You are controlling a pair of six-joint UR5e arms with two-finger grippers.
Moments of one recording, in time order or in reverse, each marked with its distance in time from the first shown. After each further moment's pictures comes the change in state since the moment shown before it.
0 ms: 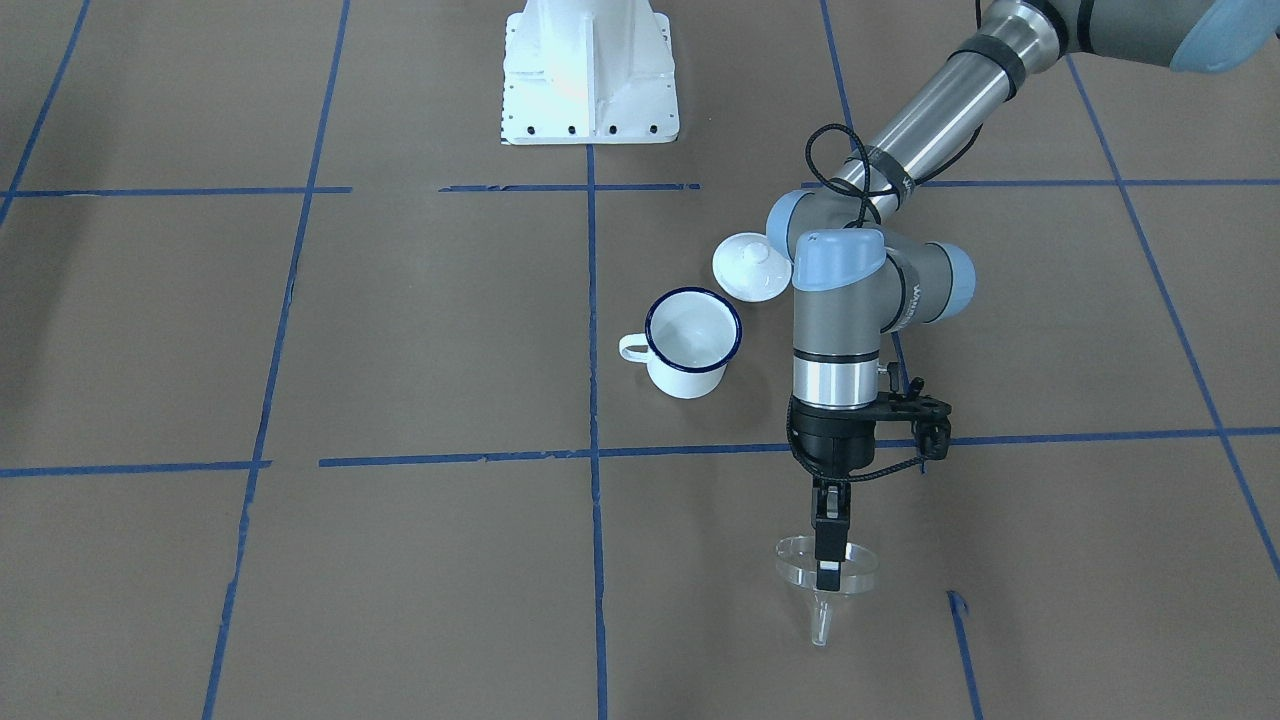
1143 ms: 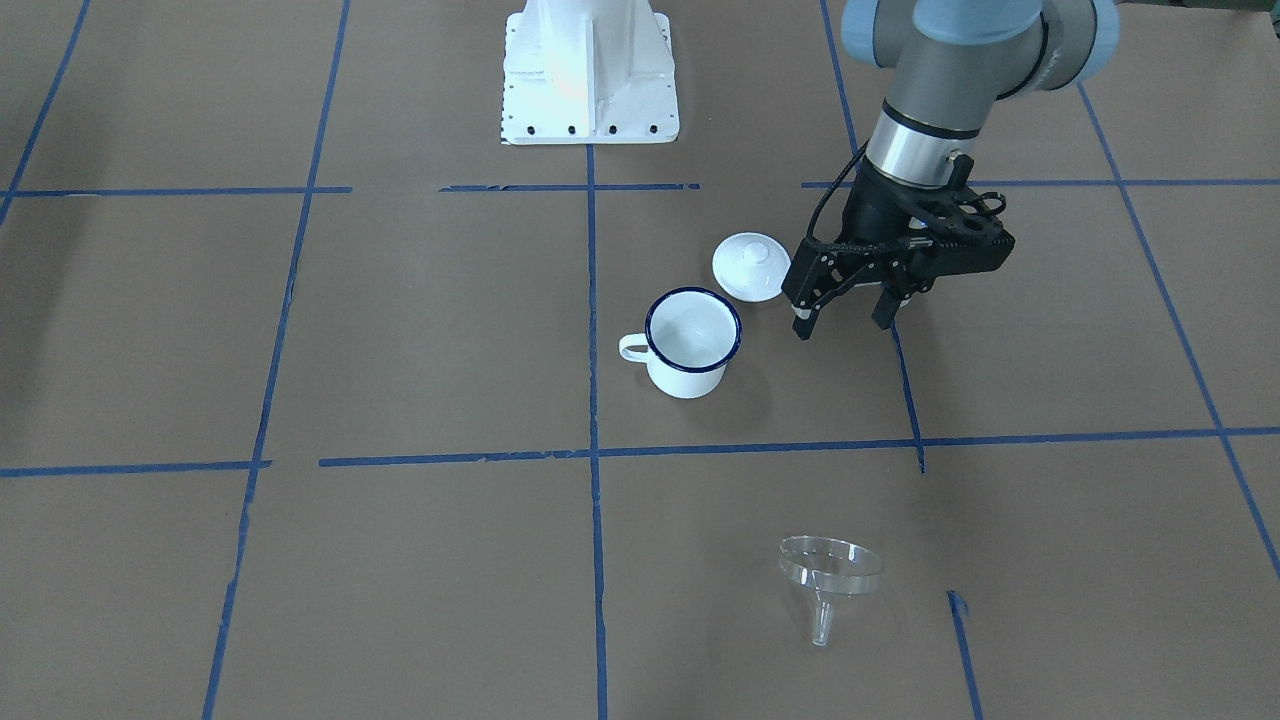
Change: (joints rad) left arm -0.063 0.313 -0.770 0.632 -0.614 1.044; right arm 0.000 0.000 0.000 0.000 0.000 0.000
